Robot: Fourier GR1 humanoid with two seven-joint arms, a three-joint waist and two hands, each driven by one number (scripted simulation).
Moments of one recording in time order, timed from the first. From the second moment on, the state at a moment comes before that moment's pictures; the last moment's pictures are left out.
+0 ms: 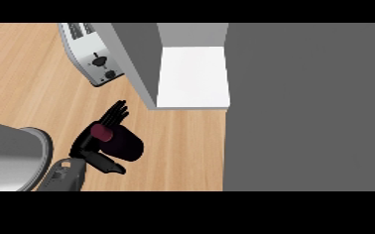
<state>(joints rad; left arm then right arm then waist) -0.32 0.21 0.09 -0.60 -0.08 -0.55 -0.65 0.08 -0.06 0.00 -2.38 -0.22 0.24 0.41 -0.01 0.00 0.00</state>
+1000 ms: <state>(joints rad) -0.41 0.19 0.09 -0.35 -0.05 -0.58 -0.74 0.07 -0.07 -0.03 -2.38 -0.25 0.25 0.42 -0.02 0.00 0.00</state>
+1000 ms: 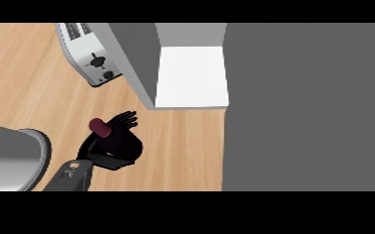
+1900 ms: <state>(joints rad) -0.36 0.15 0.10 -0.37 -0.02 -0.46 -0.86 0.08 -0.07 -0.05 -2.37 -0.23 0.25 0.39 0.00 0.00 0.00</state>
